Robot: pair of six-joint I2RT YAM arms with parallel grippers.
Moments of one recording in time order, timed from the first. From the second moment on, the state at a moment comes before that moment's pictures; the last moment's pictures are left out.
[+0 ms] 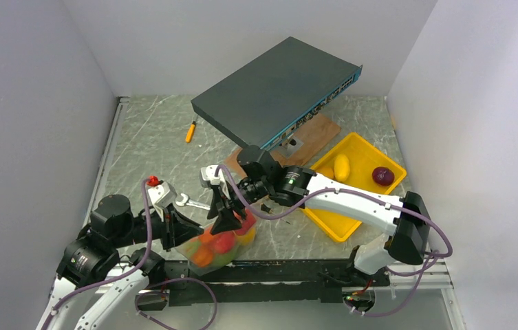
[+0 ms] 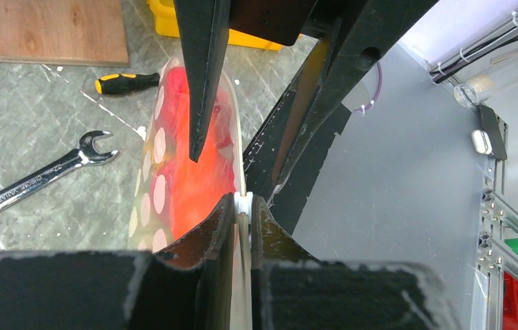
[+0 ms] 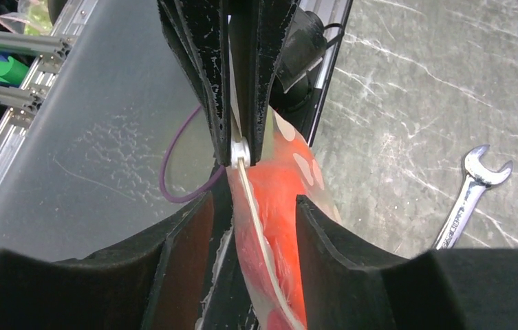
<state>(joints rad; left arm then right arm) -0.51 0.34 0.82 -0.84 0.66 -0.23 1.09 1.48 1.28 -0.28 -0.80 -0.13</state>
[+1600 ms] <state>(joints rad) -0.51 0.30 1.24 -1.15 -0.05 -0.45 1.24 1.30 1.09 -0.05 -0.03 0.27</state>
